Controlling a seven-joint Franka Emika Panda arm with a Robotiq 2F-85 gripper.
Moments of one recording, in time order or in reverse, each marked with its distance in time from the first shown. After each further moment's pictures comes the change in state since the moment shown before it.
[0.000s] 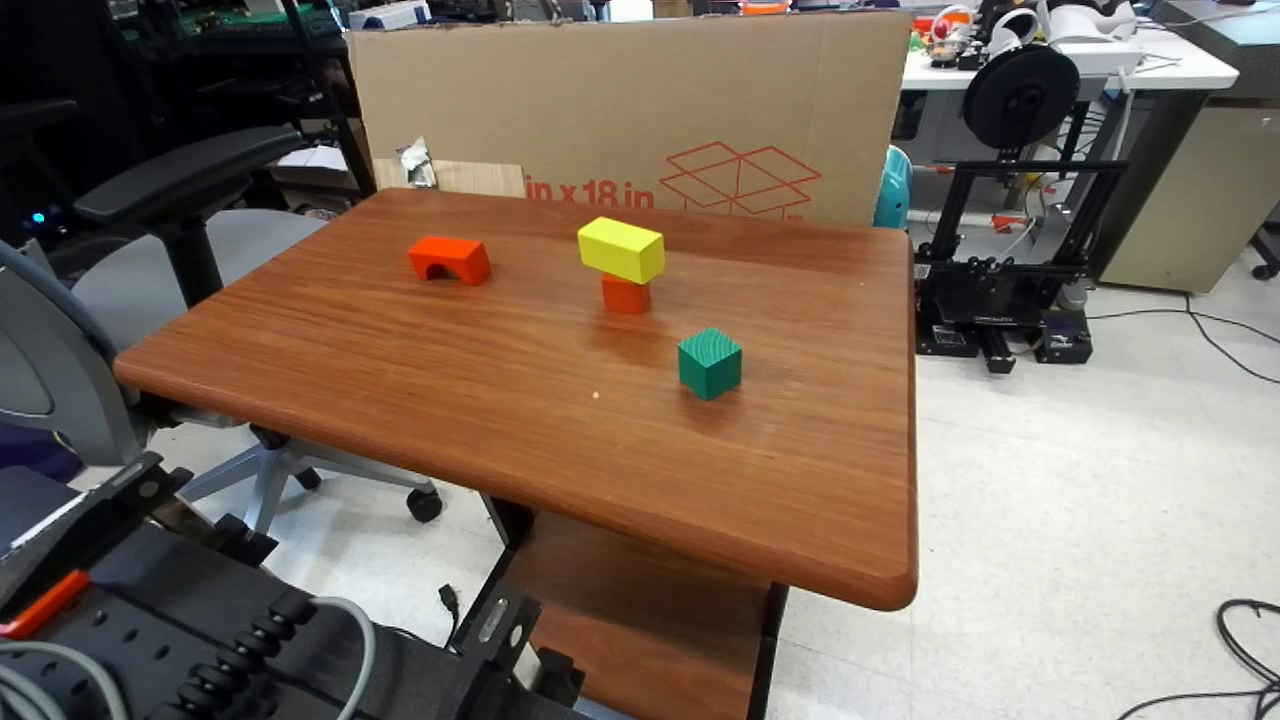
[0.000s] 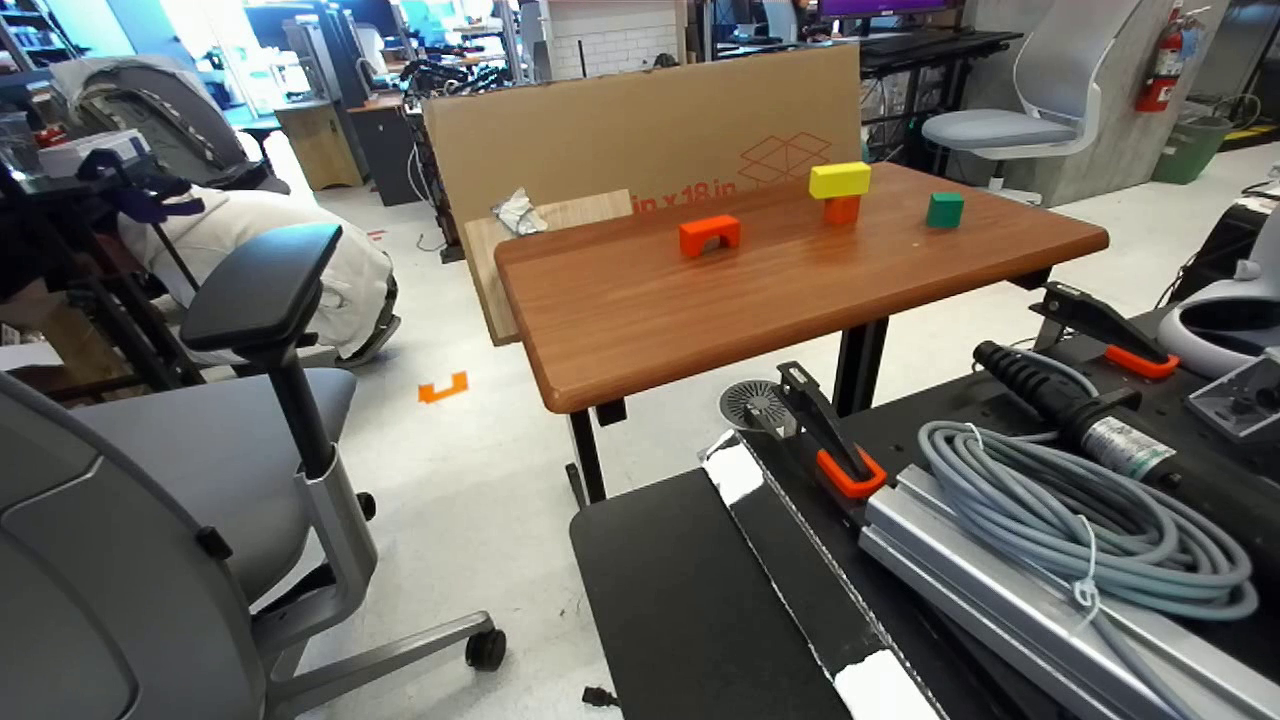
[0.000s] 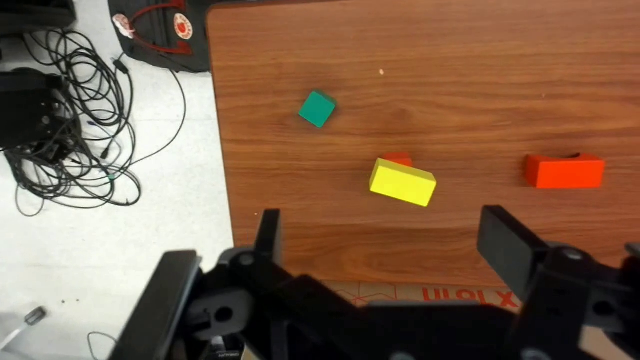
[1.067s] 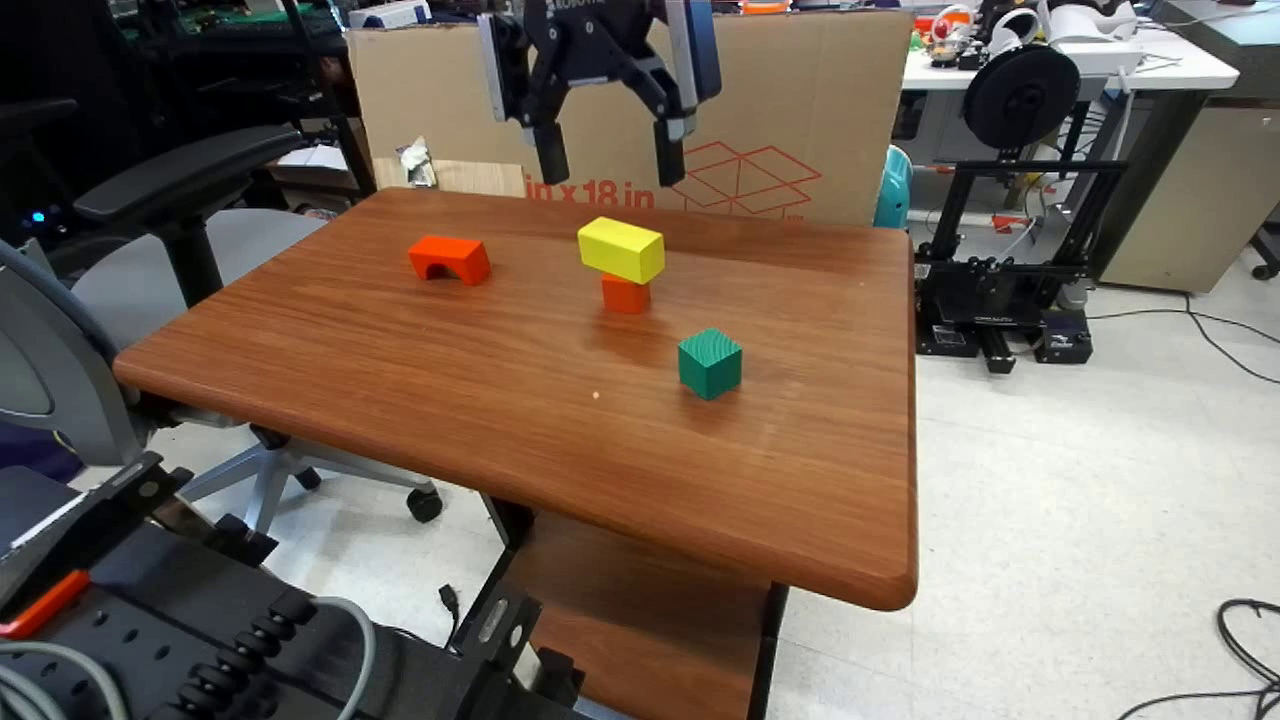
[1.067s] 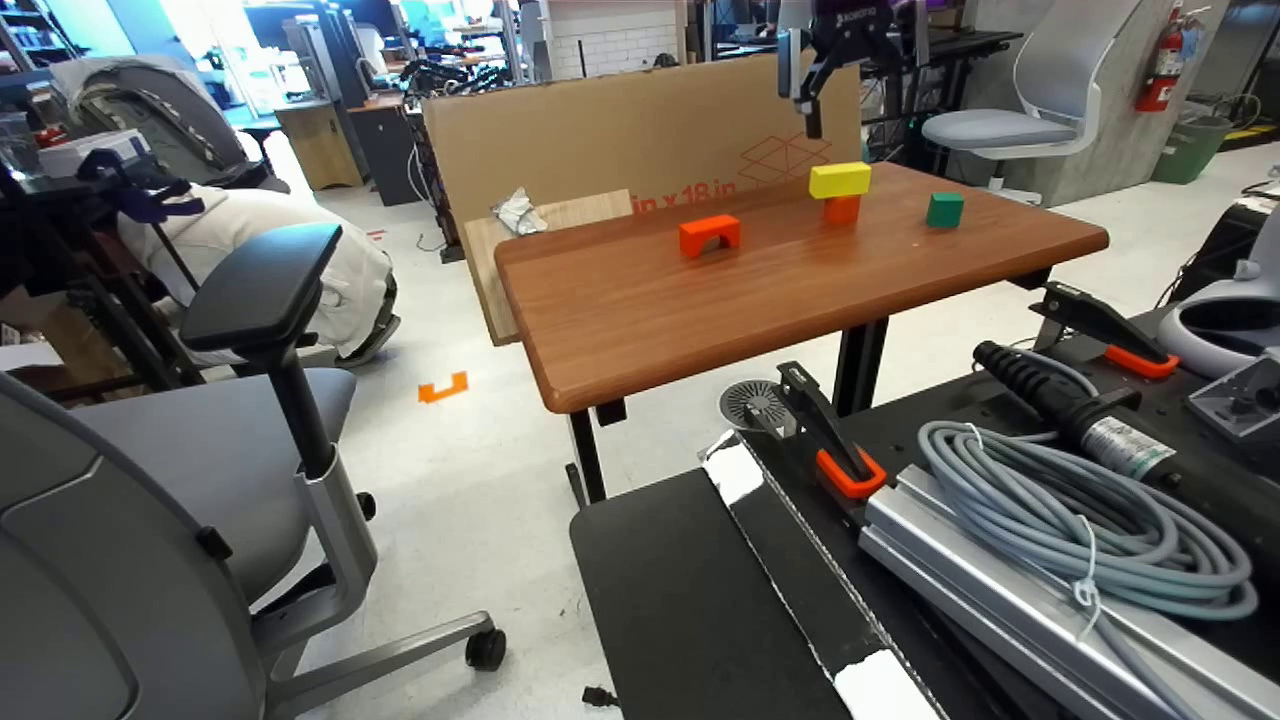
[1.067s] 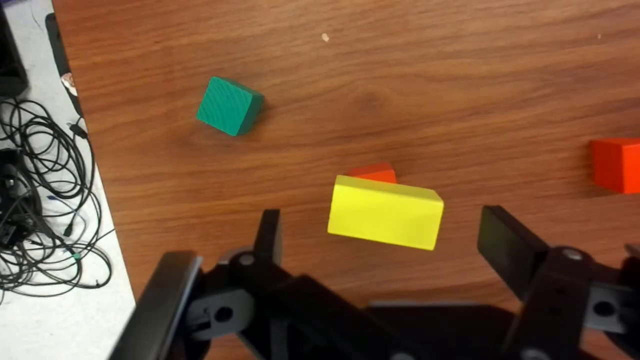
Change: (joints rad) arm 0.034 0.450 0.015 0.224 0.034 0.069 0.176
